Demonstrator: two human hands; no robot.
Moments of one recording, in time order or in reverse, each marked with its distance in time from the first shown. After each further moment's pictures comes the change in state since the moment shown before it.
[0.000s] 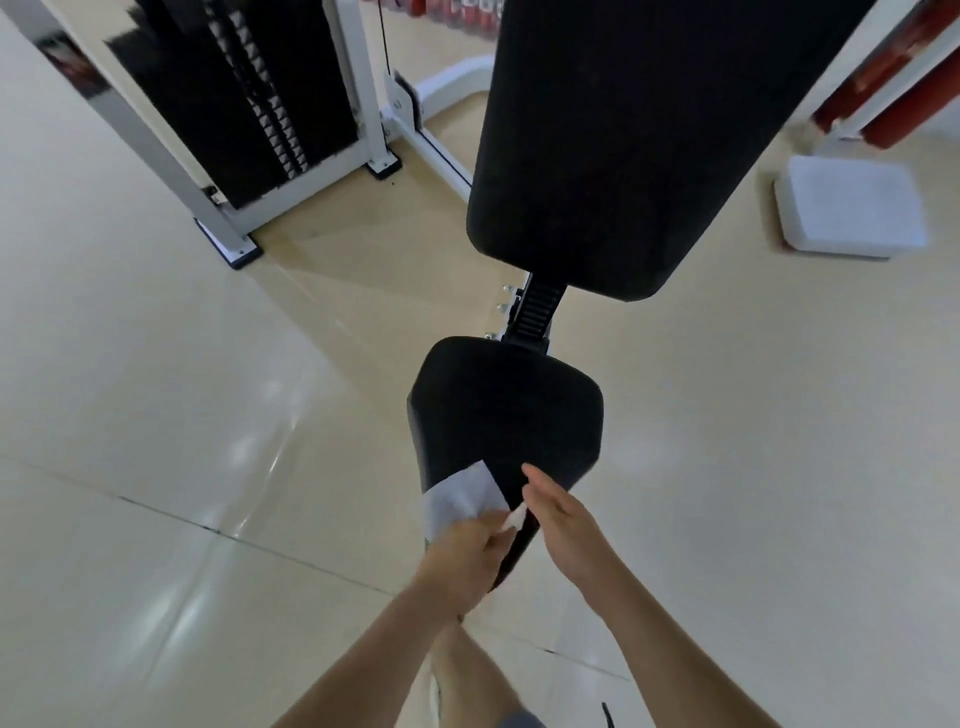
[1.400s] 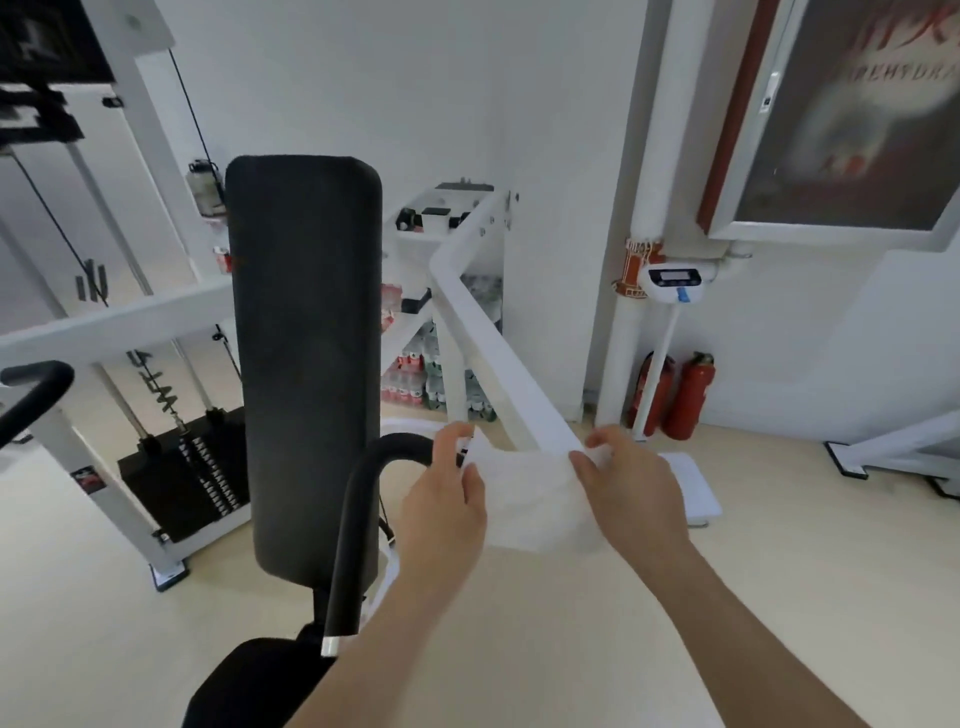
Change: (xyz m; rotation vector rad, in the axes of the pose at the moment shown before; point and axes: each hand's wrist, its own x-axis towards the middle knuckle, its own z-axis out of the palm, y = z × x) left_hand -0.115 0.625 0.124 0.020 1.057 0.609; right_hand -0.293 -0.141 -0.583 -0.347 0.845 -0.640
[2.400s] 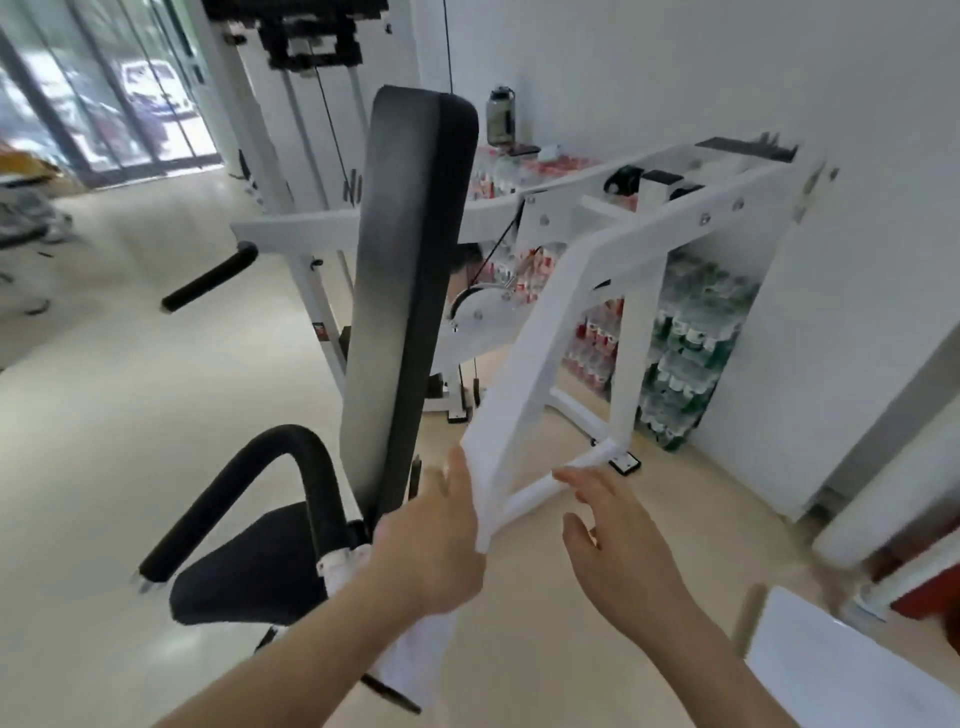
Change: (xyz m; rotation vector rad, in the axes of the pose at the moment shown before) left_hand 0.117 0.074 0.167 0.830 -0.203 -0.664; right_hand 0.272 0.106 0.047 0.261 -0.665 -0.855
